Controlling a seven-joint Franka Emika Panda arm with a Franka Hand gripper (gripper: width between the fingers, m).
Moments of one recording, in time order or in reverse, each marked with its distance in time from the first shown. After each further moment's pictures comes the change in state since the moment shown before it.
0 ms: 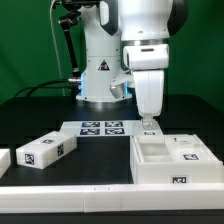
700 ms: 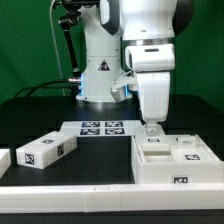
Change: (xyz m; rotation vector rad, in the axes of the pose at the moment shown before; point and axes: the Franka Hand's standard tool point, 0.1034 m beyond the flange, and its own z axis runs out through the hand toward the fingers) arm 0.001 0.048 0.000 -0.015 0.007 0.012
